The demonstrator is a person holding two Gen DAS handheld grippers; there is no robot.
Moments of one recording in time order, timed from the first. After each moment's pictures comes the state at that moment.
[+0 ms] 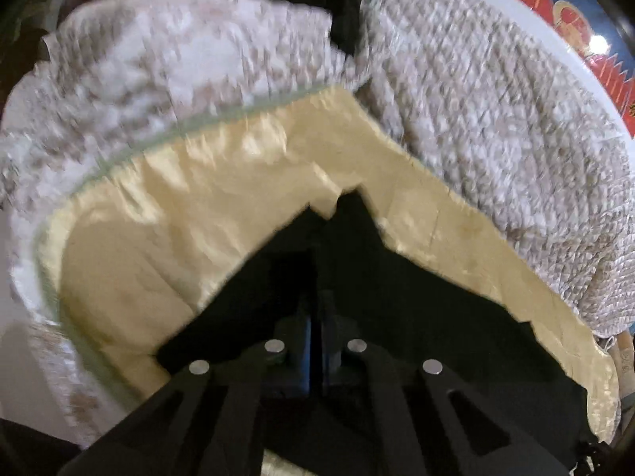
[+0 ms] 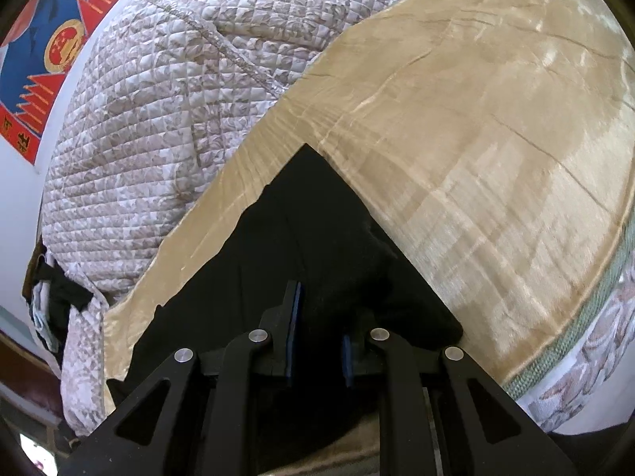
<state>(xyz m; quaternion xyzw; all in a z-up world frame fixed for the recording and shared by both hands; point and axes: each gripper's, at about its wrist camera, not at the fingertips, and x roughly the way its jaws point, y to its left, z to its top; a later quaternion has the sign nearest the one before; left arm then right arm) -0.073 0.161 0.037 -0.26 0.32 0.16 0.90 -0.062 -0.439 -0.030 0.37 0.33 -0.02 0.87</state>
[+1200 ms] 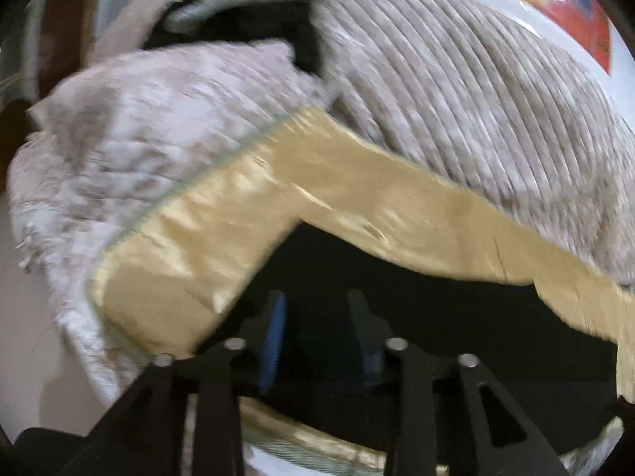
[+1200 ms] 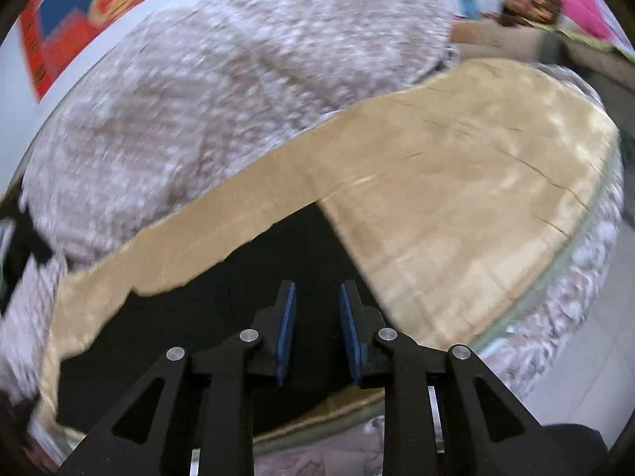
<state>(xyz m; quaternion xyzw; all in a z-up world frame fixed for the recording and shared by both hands) -0.081 0.123 0.052 -0.14 0.36 0.14 0.91 -0.098 -0.402 0.012 0.21 0.31 -0.07 0.92</state>
